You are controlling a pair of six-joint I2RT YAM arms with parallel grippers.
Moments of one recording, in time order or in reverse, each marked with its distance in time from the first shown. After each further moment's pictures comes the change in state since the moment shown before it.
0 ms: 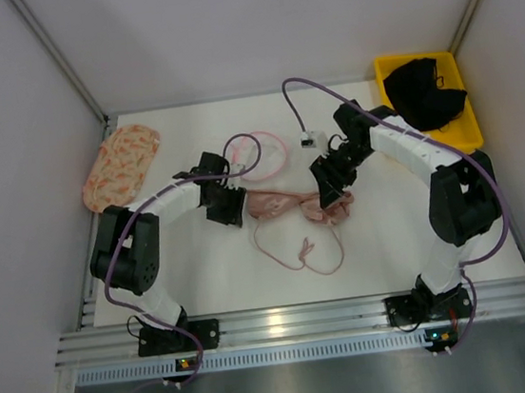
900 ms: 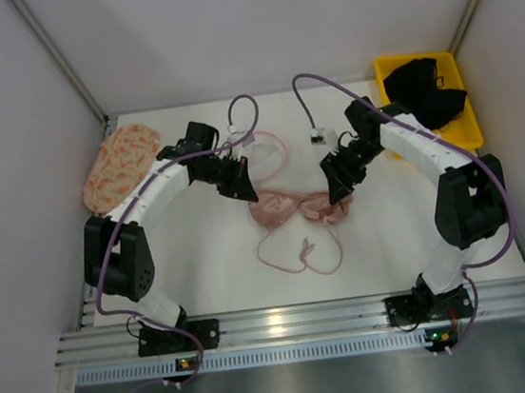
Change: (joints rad) left arm 0.037 -0.056 0.272 -0.183 0.531 0.101; right arm -0.062 -0.036 -0.010 -0.045 0.012 -0.046
